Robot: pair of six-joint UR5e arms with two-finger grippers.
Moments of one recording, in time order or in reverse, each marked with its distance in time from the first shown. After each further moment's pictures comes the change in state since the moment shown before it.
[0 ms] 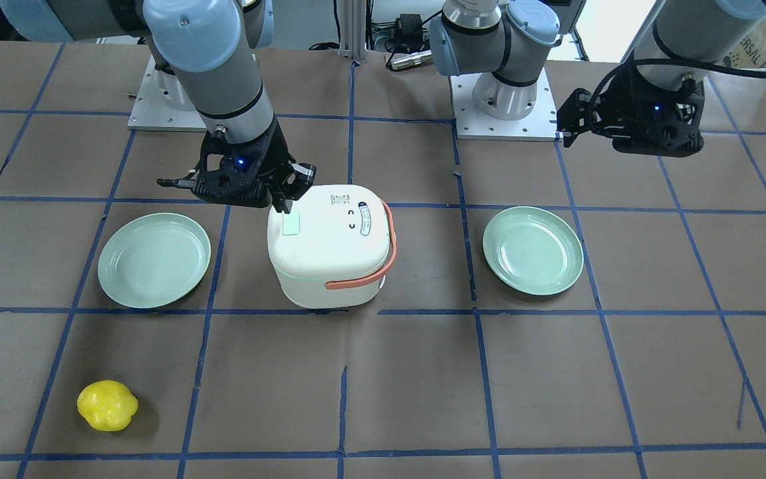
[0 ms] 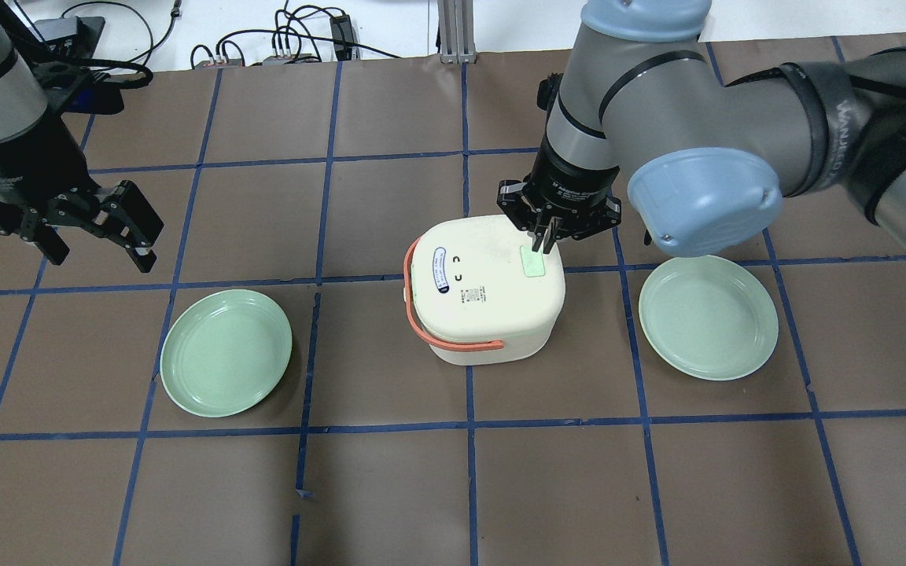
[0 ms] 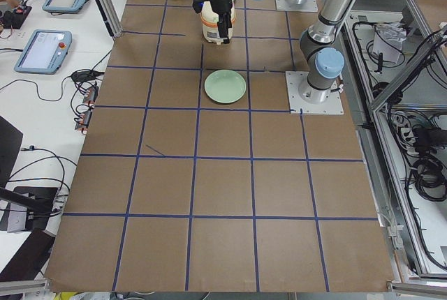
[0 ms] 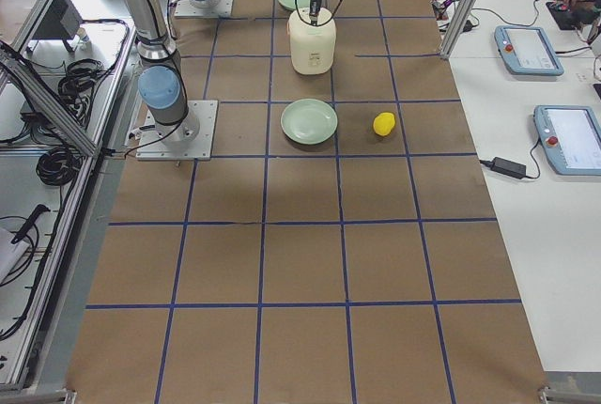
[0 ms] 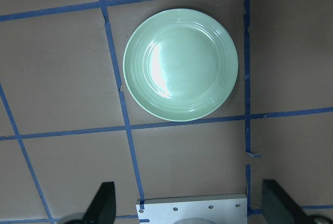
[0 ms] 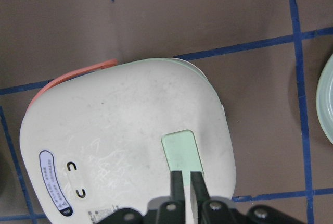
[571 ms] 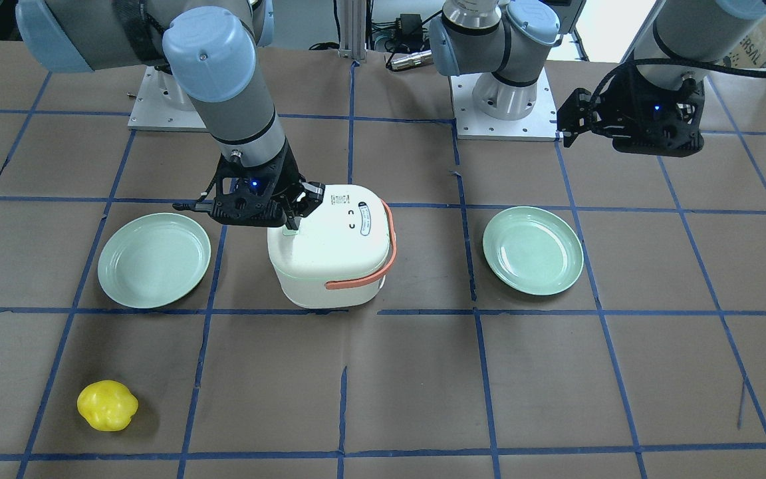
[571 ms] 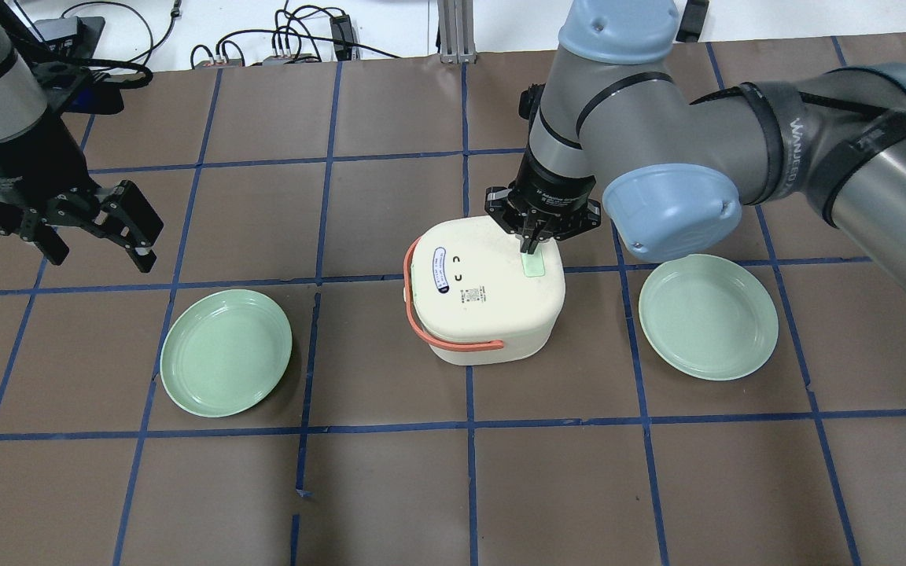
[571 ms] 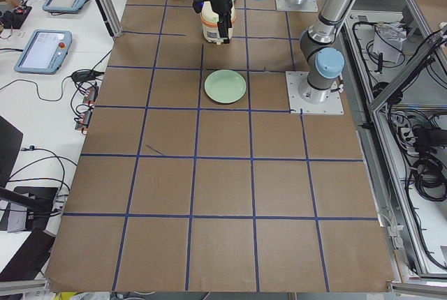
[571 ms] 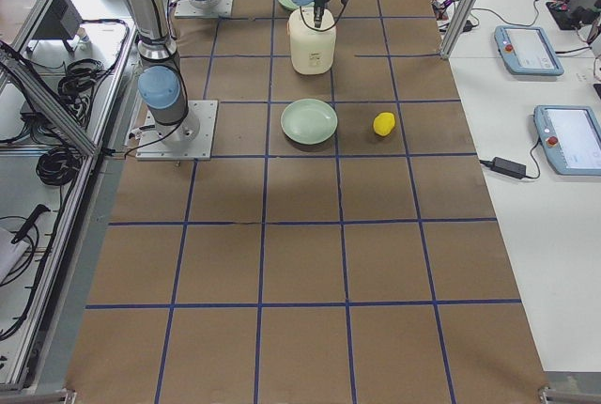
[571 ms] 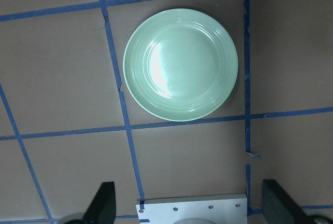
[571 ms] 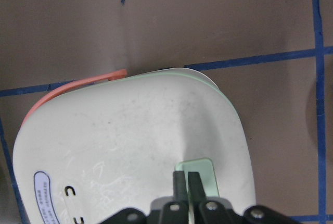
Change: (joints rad) left arm 0.000 0.001 0.000 0.000 0.000 0.000; right arm 0.009 0.037 0.024 -0.065 -0.001 -0.034
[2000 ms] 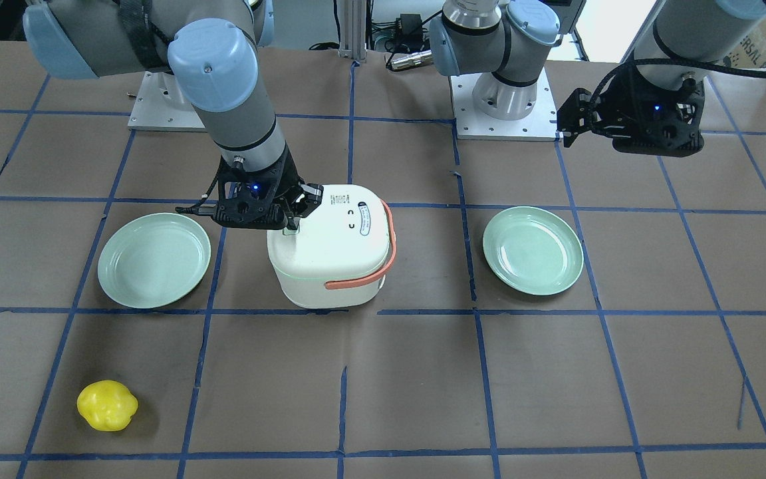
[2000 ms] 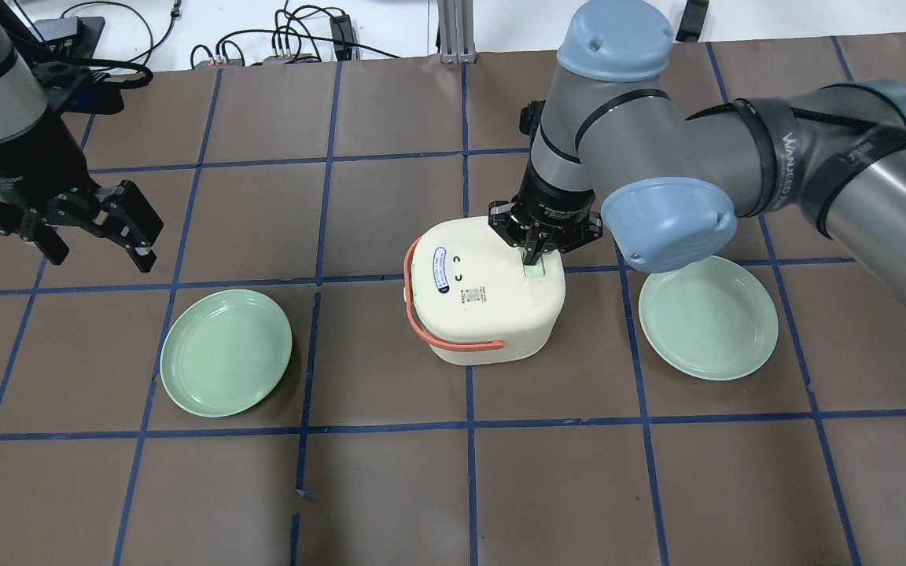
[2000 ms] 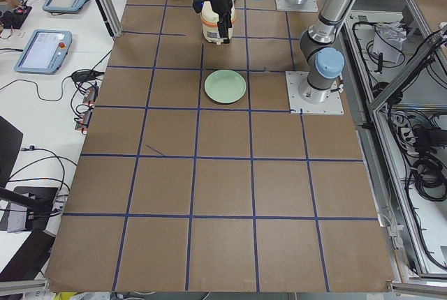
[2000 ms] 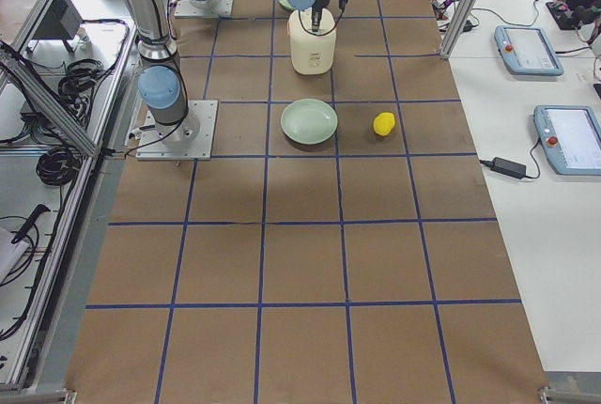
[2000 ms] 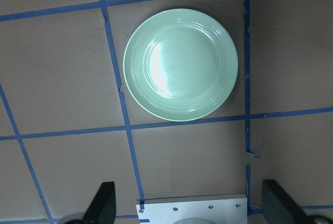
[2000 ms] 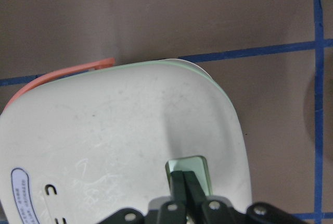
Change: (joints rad) left arm 0.000 0.000 0.000 0.000 0.000 0.000; right arm -0.001 0.001 0.023 -0.003 -0.006 -0.013
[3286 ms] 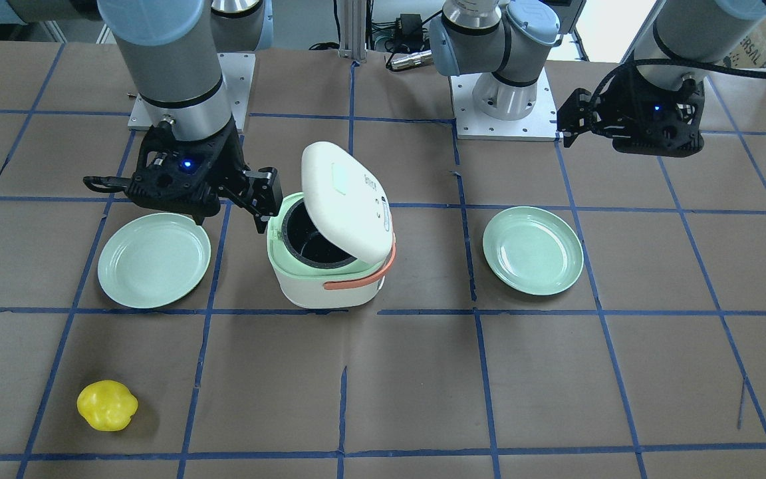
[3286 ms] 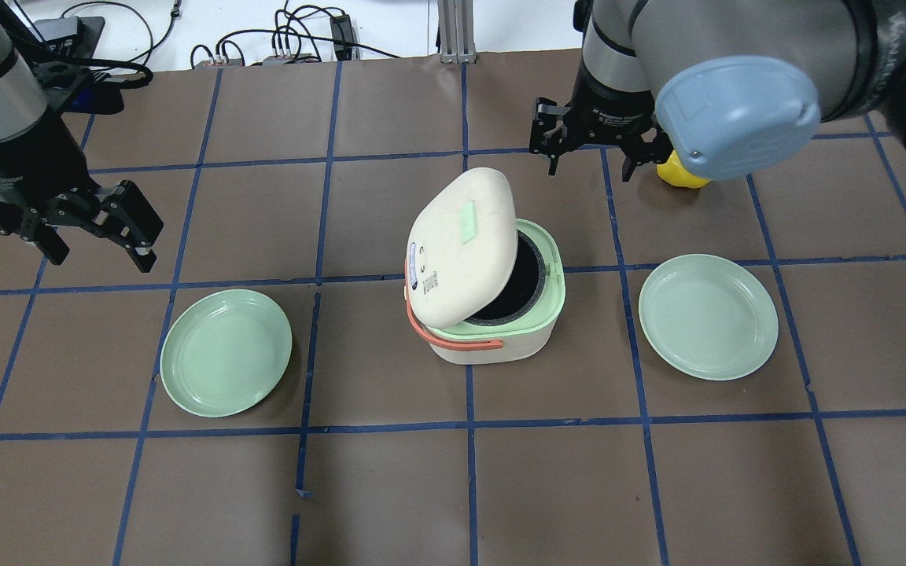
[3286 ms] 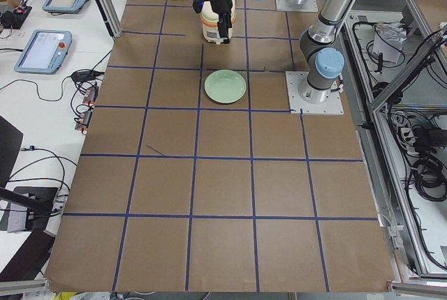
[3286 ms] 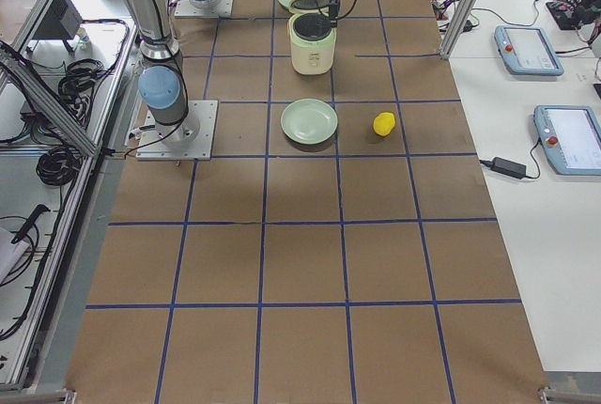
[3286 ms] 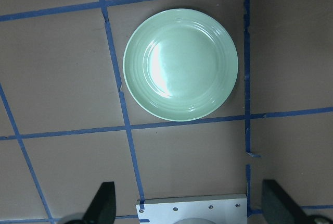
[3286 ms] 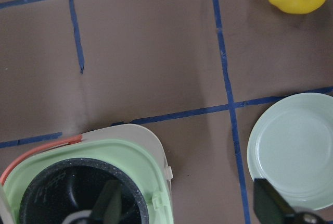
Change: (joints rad) left arm 0.000 0.000 0.000 0.000 0.000 0.000; right arm -0.079 -0.020 -0.192 0.112 -0.146 -0.026
